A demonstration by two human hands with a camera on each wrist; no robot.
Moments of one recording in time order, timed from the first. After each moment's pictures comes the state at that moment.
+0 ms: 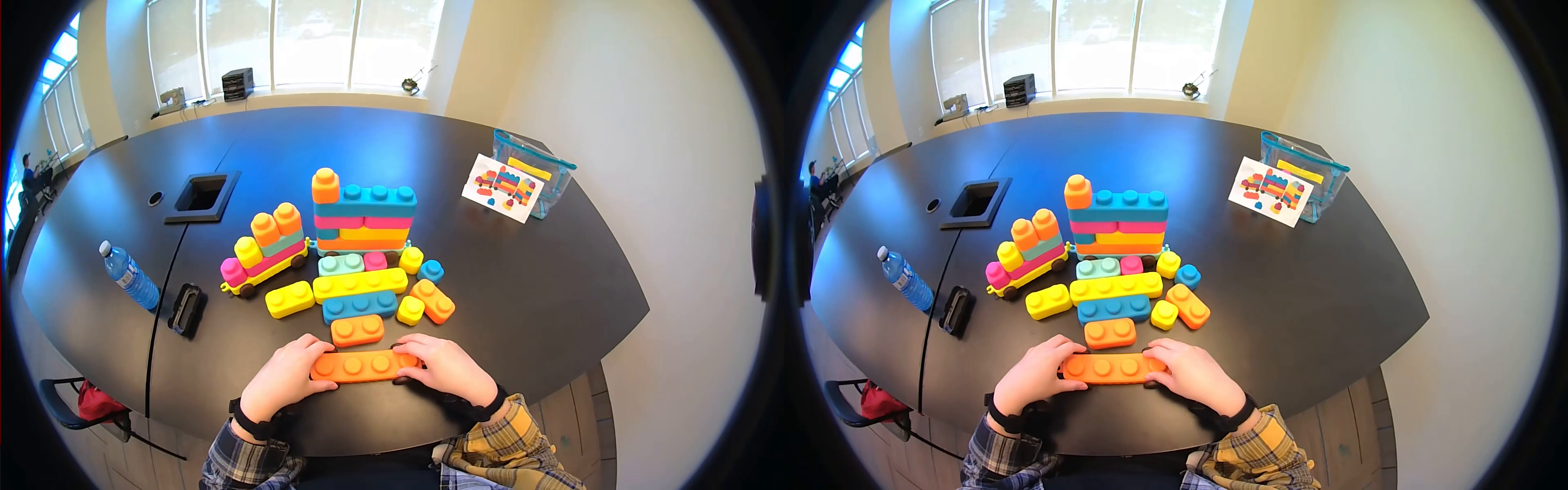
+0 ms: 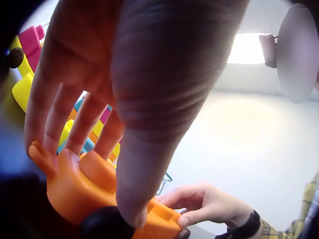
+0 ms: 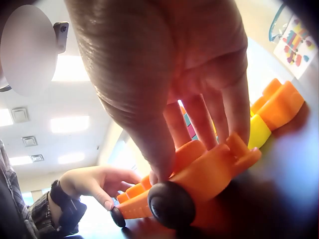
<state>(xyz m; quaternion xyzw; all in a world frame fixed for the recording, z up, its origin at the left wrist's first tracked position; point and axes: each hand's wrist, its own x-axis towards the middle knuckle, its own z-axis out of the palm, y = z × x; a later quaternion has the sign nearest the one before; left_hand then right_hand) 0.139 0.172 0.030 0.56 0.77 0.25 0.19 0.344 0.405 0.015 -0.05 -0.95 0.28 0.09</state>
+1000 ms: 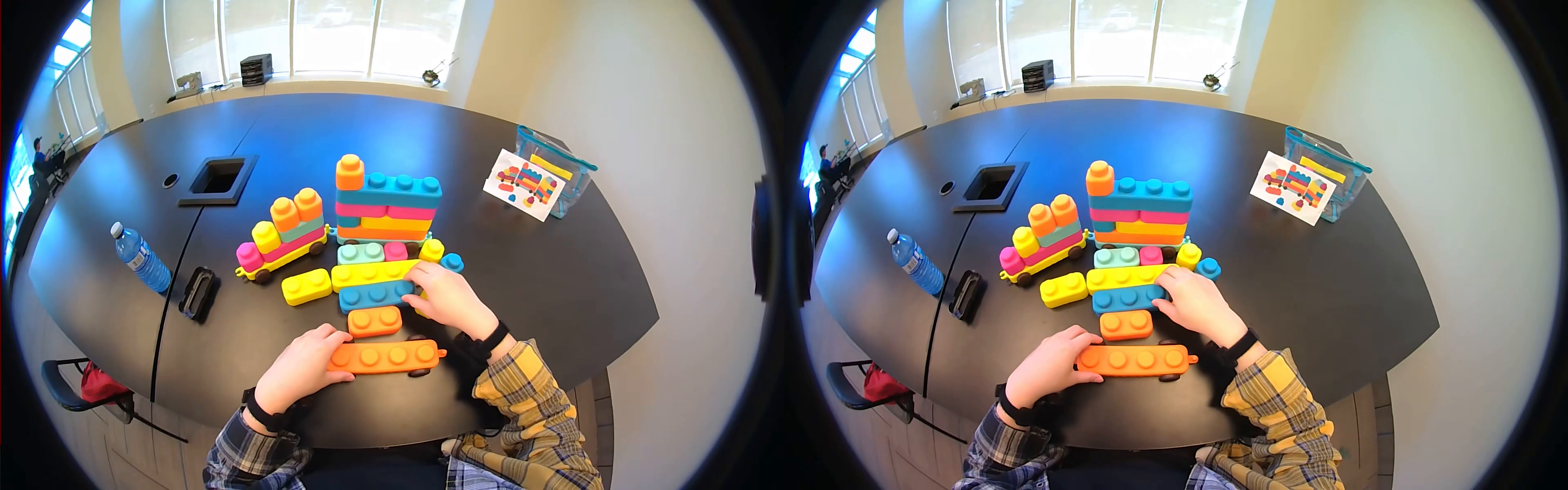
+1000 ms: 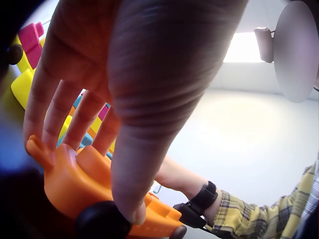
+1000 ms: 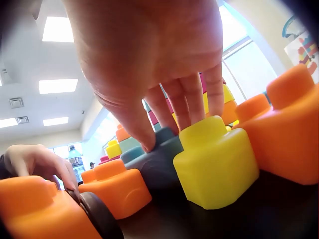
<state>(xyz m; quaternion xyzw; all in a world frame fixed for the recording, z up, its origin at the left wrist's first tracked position) 0.142 0.173 0.028 0.55 0.78 0.25 0.18 0.258 0.459 0.026 -0.02 -0.98 0.16 0.14</state>
